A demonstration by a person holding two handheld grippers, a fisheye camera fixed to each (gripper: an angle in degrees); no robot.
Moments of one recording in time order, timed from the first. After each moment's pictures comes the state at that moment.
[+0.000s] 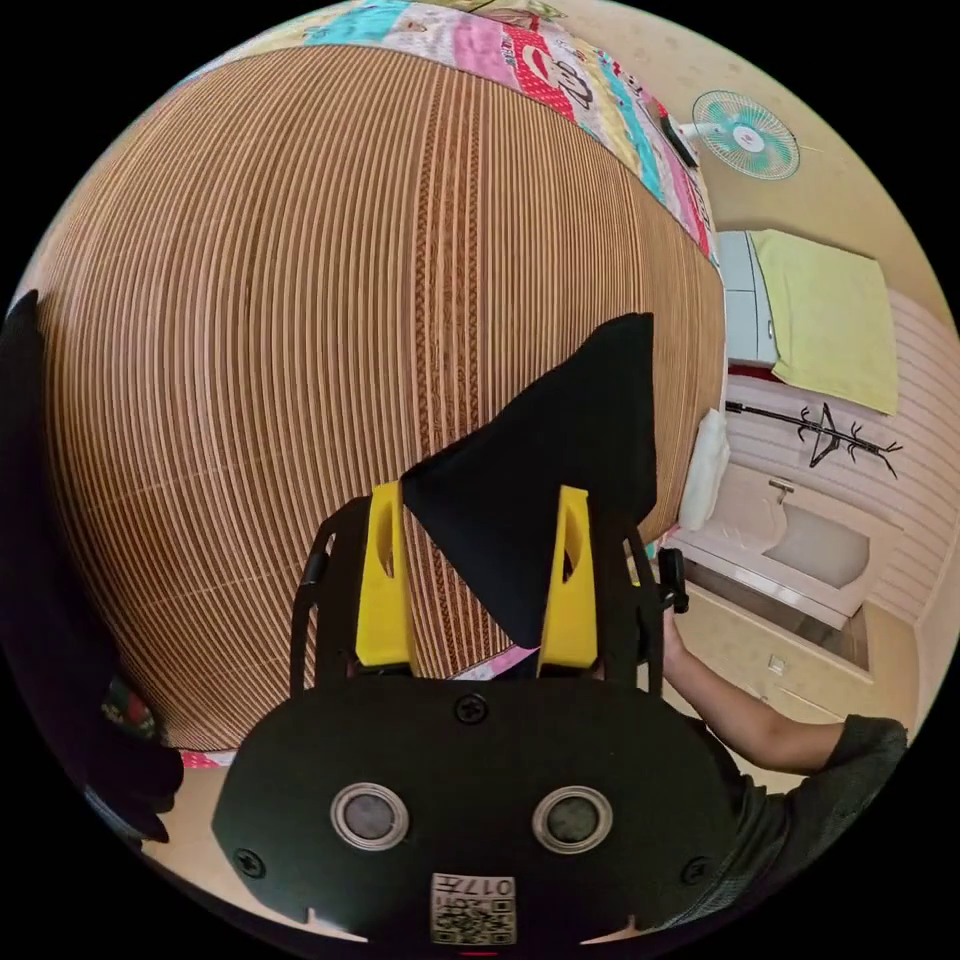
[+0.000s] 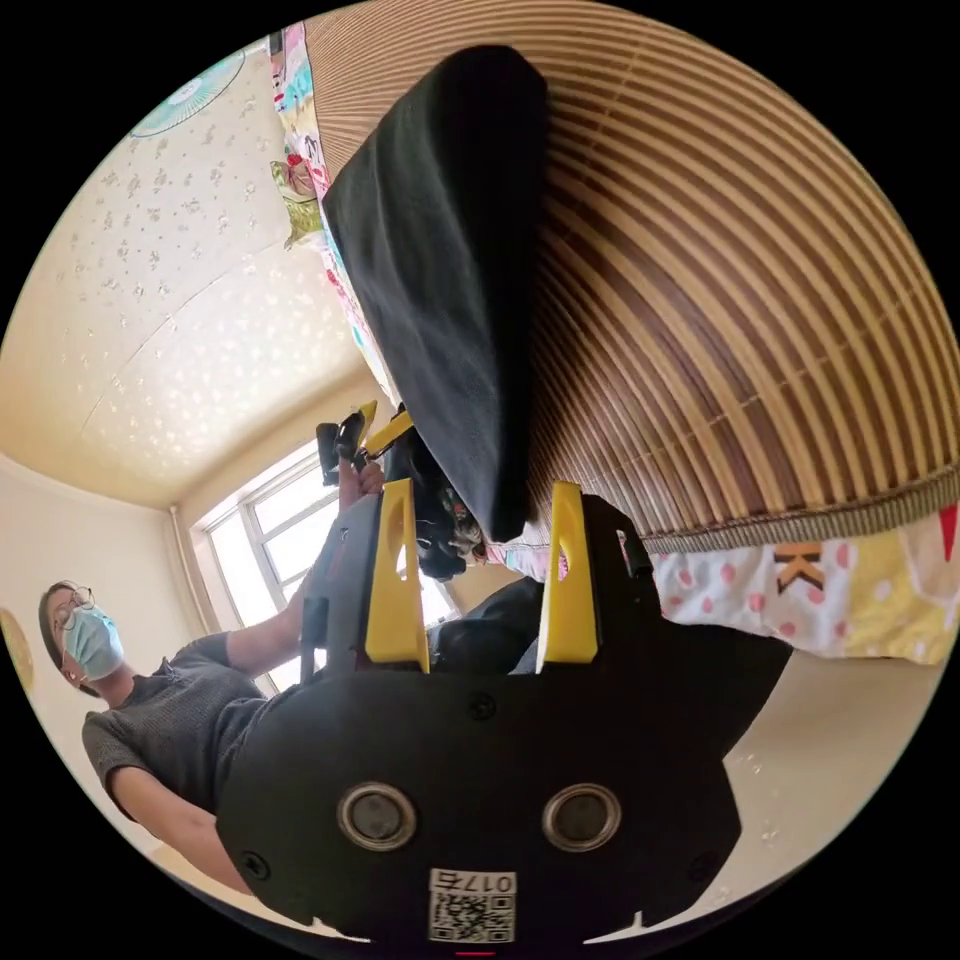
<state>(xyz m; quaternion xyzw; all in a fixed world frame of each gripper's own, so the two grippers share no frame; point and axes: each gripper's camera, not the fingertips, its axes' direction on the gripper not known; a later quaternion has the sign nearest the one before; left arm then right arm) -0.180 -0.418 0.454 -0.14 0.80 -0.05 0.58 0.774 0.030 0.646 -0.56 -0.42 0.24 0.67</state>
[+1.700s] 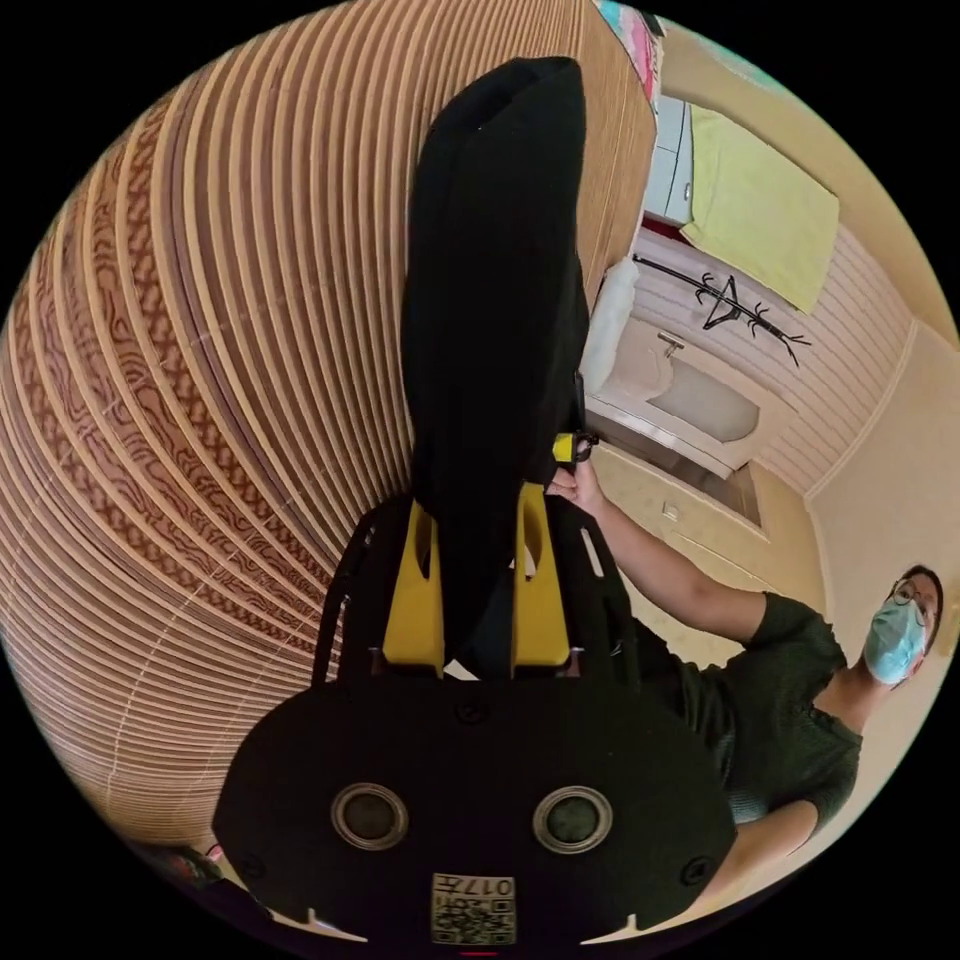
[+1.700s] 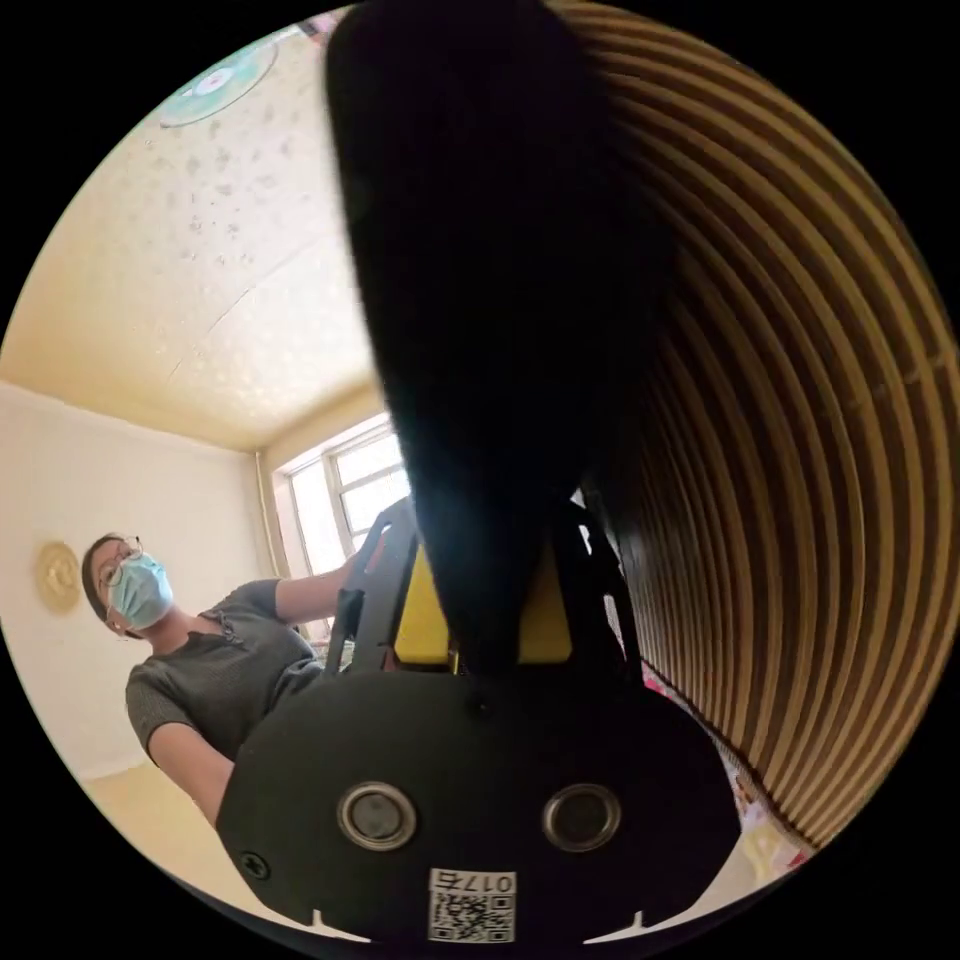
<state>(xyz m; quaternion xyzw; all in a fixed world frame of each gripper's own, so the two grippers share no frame) -0.068 -0.530 0.561 -0.17 0.90 0.15 0.37 0.701 -0.057 0.580 -0.52 -0.57 0.23 0.59</state>
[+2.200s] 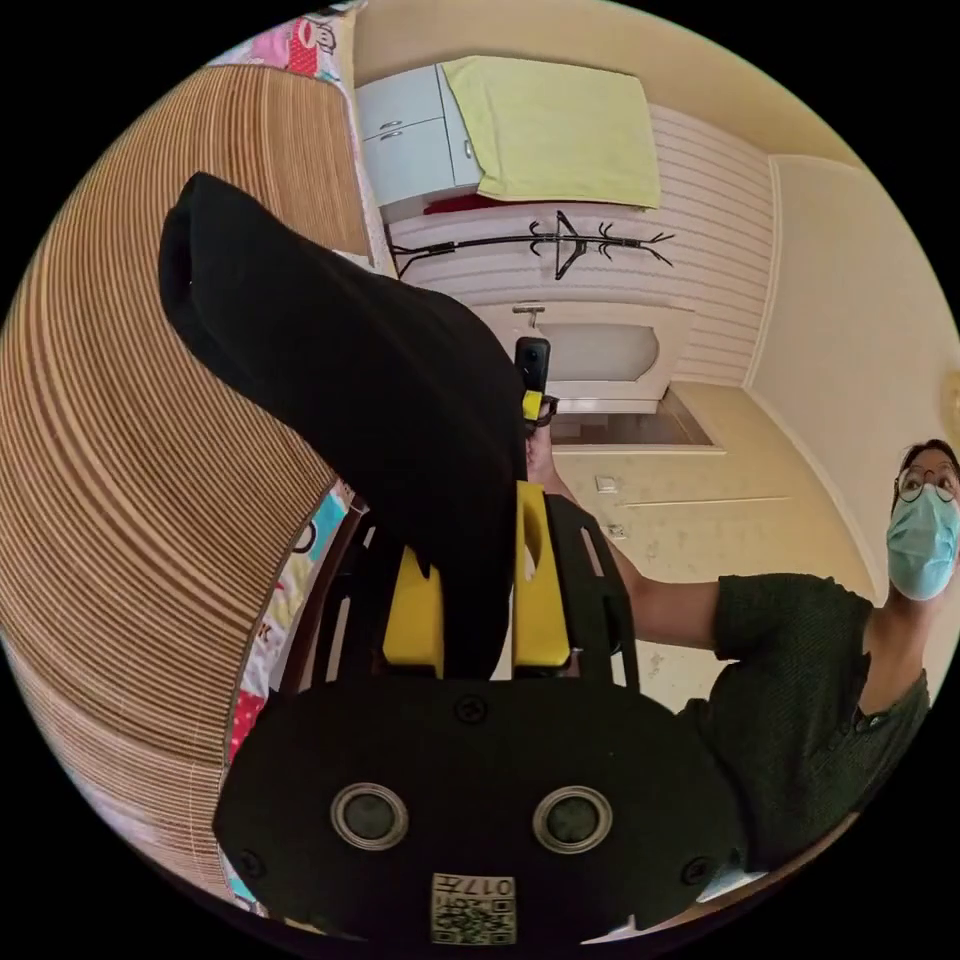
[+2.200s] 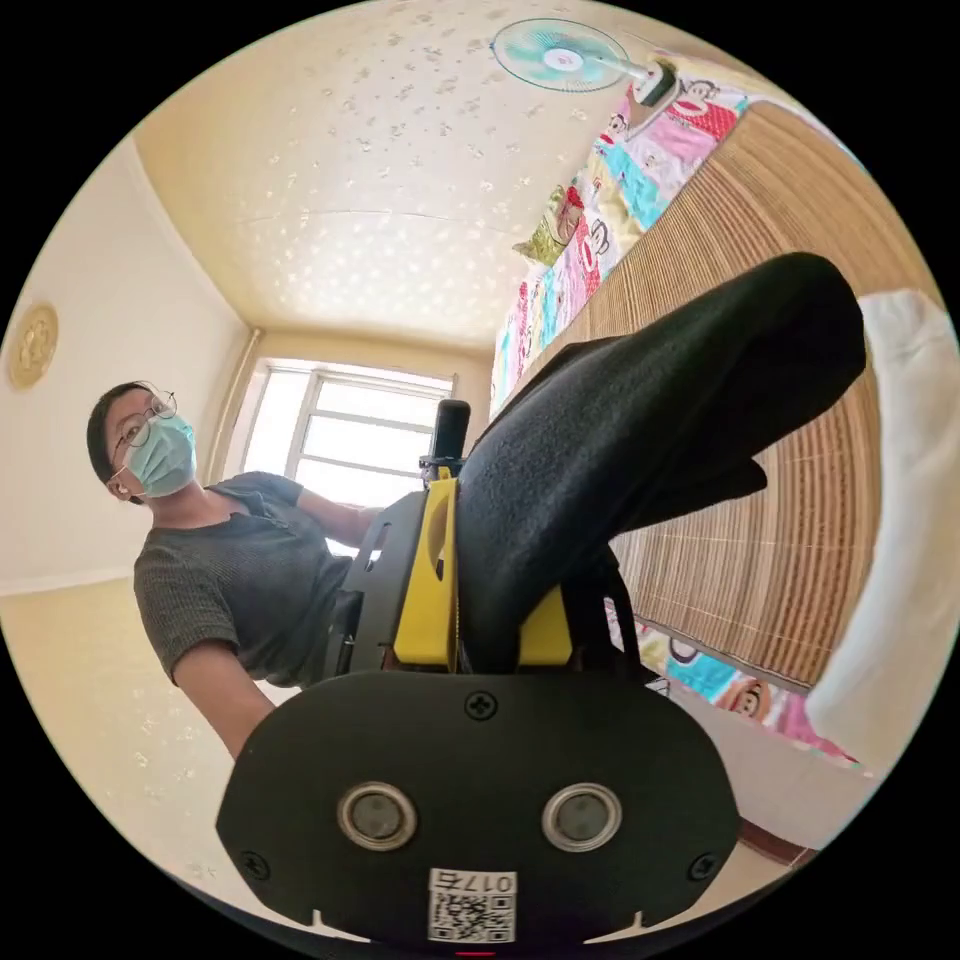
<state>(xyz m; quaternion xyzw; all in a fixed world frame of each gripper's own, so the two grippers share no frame) -0.159 -0.620 0.194 0.04 0.94 0.17 0.28 0.853 -0.341 0.419 -0.40 -0.58 0.00 0.71</state>
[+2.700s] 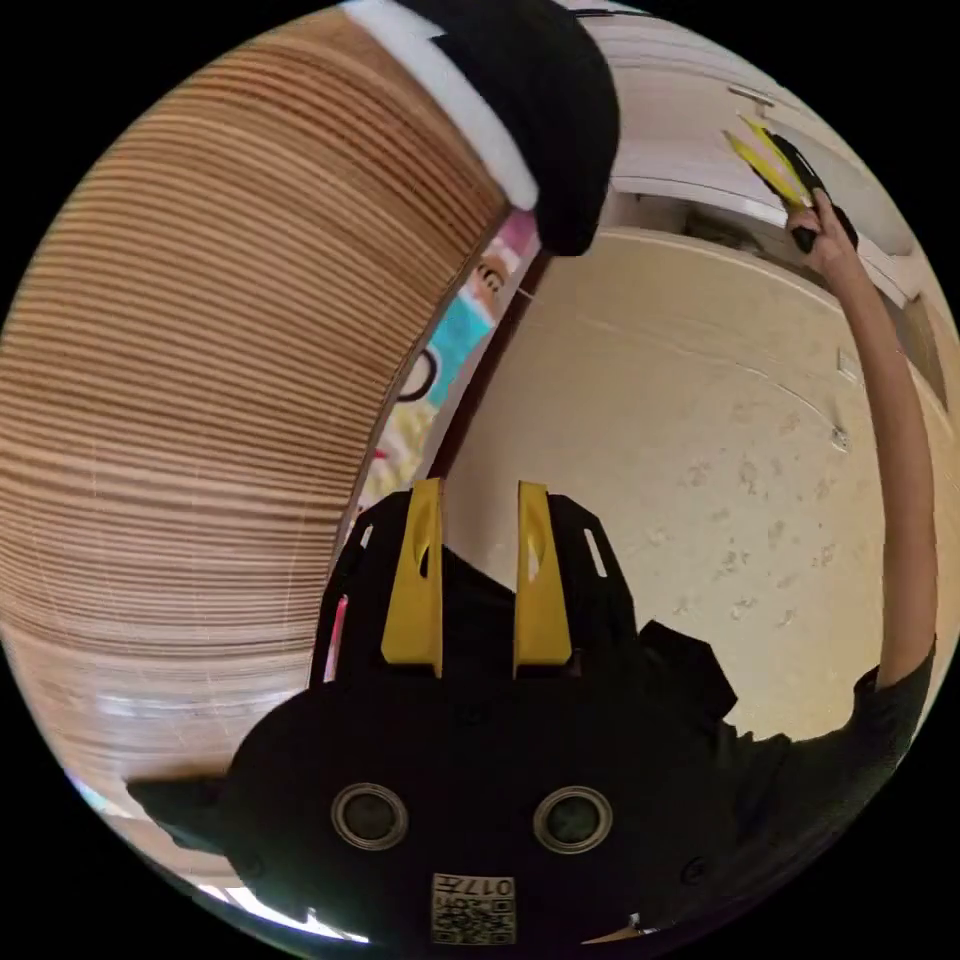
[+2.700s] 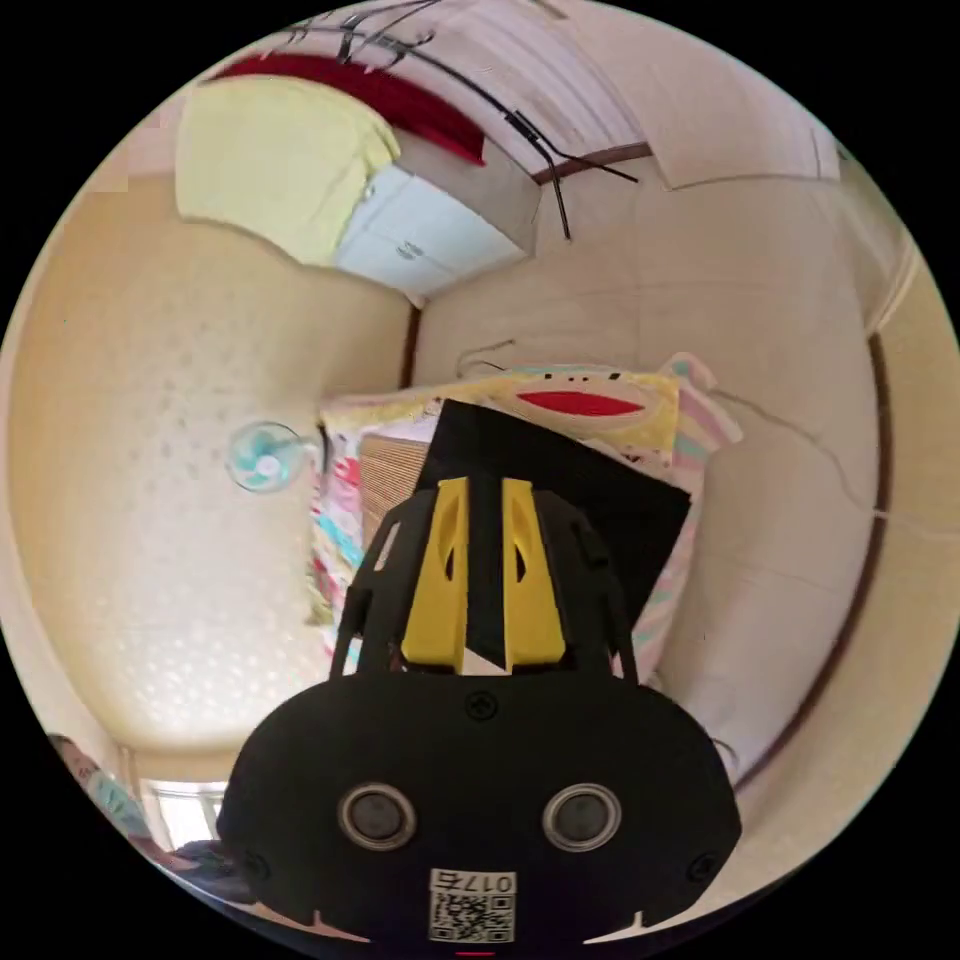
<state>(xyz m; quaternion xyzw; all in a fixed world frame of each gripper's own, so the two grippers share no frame) 0.004 -0.613 0.019 -0.14 0.68 0.45 0.56 1.115 -0.308 0.346 -0.16 -0.14 0.43 0.88</state>
